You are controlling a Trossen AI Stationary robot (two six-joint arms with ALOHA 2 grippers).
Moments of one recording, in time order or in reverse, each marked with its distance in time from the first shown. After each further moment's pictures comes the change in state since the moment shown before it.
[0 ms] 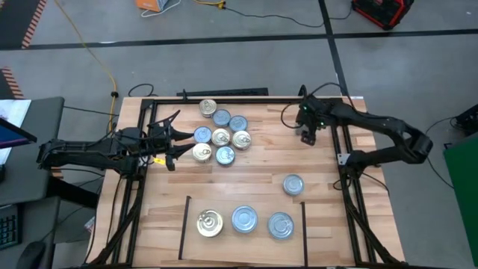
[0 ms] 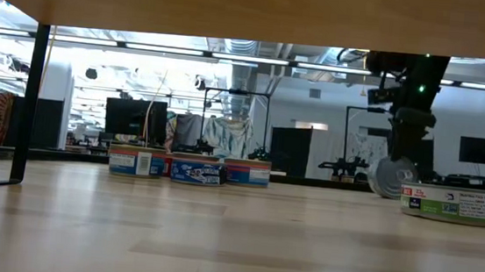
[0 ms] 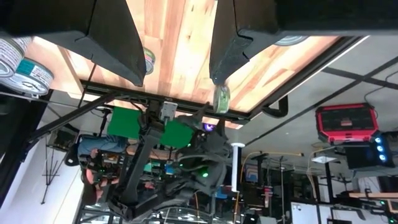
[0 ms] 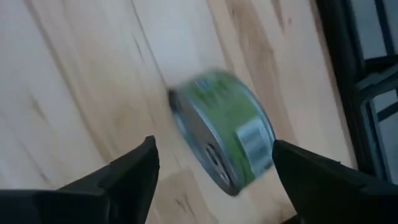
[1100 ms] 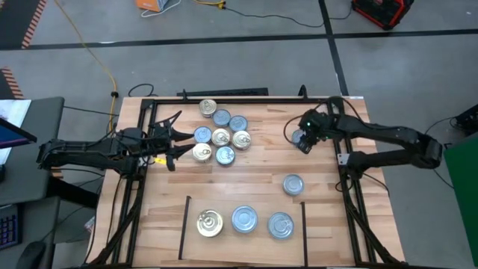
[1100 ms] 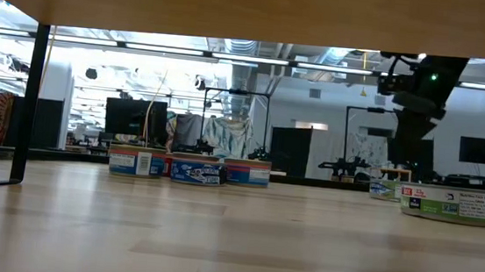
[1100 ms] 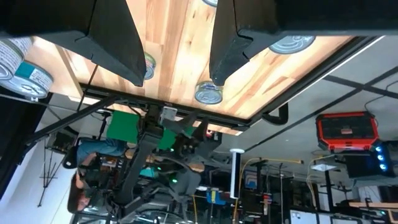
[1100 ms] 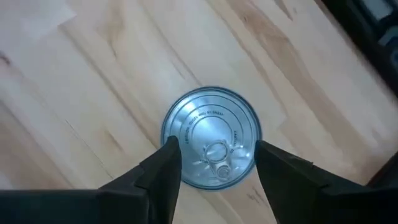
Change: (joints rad) left arm 0.000 0.000 0.000 -0.024 -0.010 -0.024; right arm 0.229 -0.179 -0.095 0.000 0.076 0.505
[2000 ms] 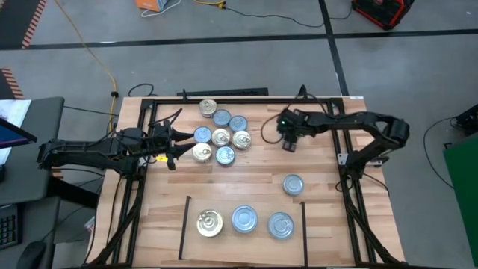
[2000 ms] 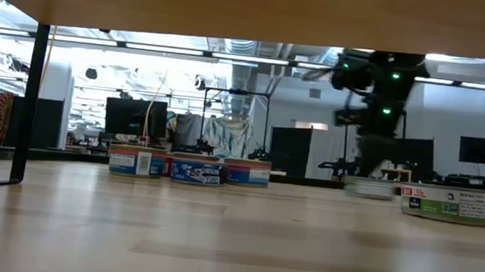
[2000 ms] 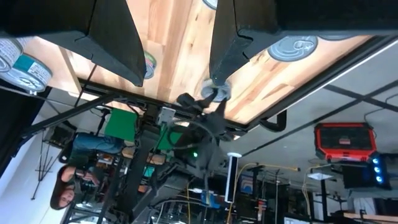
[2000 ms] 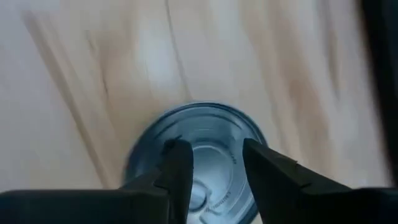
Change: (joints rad) left arm 0.000 0.000 0.000 -0.009 -0.016 -0.050; right arm 0.007 0.449 0.133 0.255 0.020 -0.341
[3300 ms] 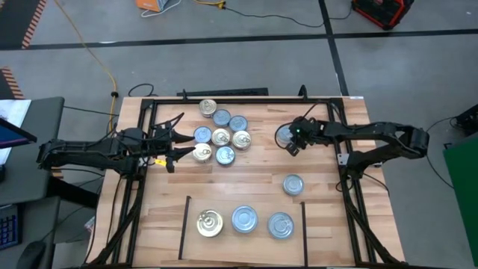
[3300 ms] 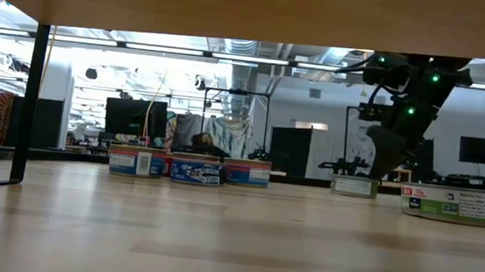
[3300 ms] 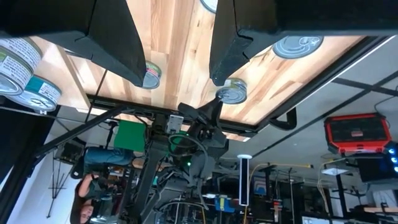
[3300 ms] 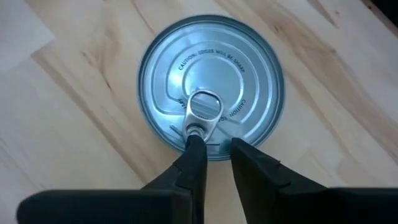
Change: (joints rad) left arm -0.001 0.000 0.000 -0.017 0.061 0.066; right arm 0.015 -0.237 -0.273 0.136 -0.006 0.426
